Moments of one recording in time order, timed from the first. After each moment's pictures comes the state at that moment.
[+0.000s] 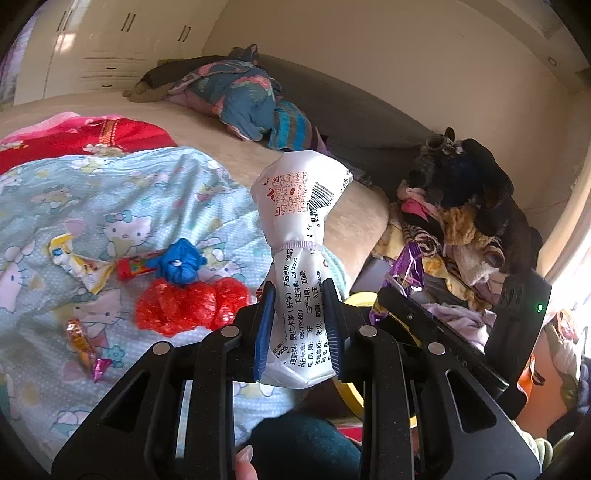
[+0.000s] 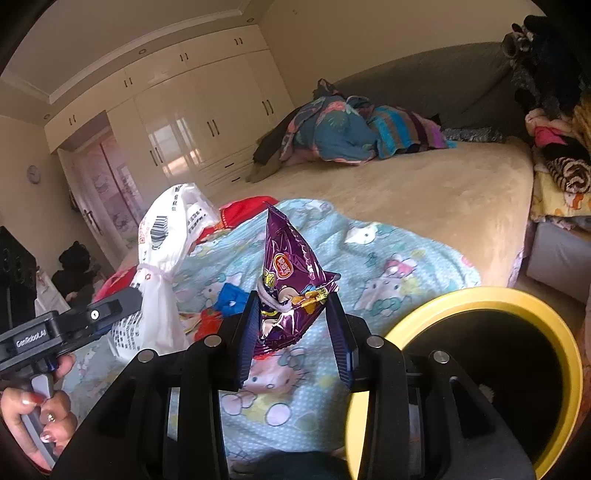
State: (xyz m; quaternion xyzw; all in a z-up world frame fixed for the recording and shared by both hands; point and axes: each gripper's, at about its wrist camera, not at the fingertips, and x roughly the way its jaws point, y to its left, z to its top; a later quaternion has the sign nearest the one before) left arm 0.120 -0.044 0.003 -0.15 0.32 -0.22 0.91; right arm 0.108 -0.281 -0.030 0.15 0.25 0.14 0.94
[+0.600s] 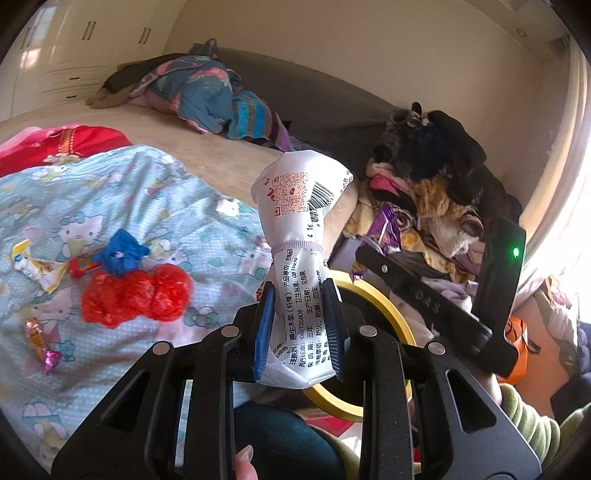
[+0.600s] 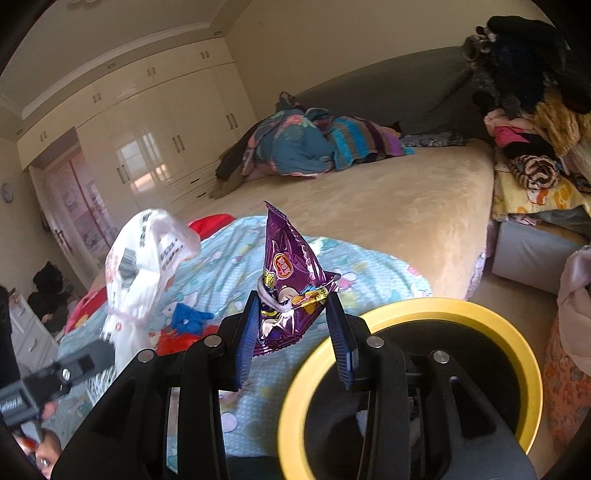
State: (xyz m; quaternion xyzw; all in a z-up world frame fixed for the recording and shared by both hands) left arm 0.101 -0.104 -0.003 -0.11 0.32 -0.28 0.90; right arm 0.102 -0.335 -0.031 0.17 0.25 0.06 0.95
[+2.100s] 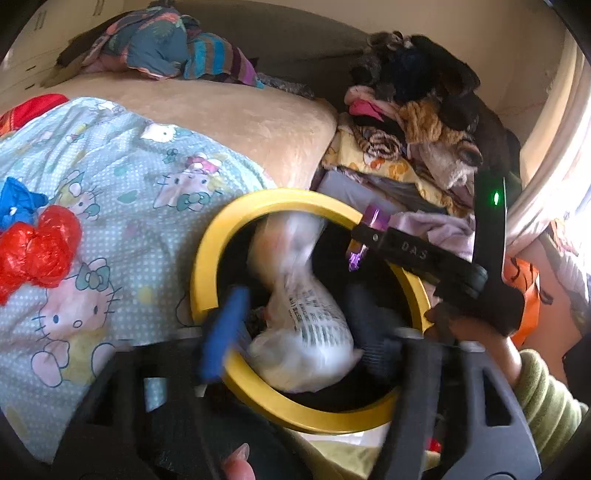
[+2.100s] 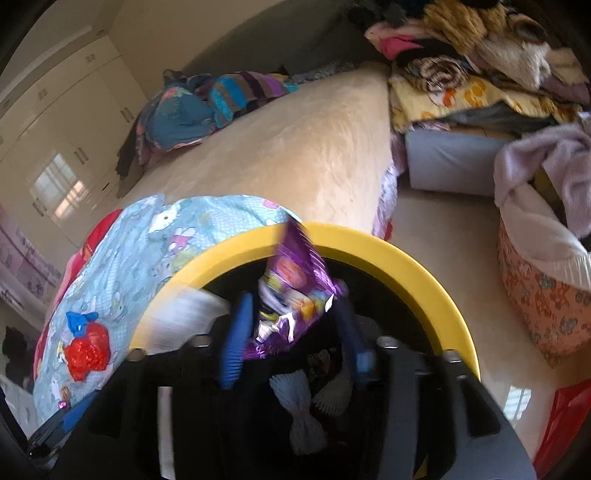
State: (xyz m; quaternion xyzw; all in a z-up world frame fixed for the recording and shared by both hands) left arm 0.124 -0.211 -0.084 -0.05 0.40 -0.33 0.86; right arm 0.109 -0.444 -0.139 0.28 0.35 -0.08 0.89
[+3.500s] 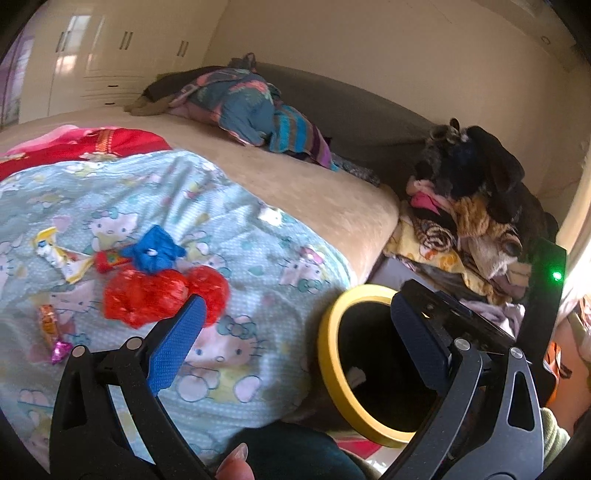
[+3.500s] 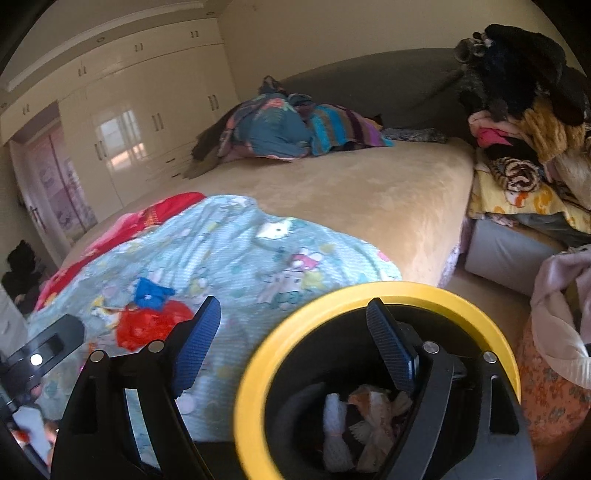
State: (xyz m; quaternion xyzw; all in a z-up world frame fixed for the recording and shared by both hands) left arm 0.114 -0.094 -0.025 -0.12 0.29 -0.19 0.93; right arm 0.104 -0.321 -0.046 0.13 0.28 0.04 0.95
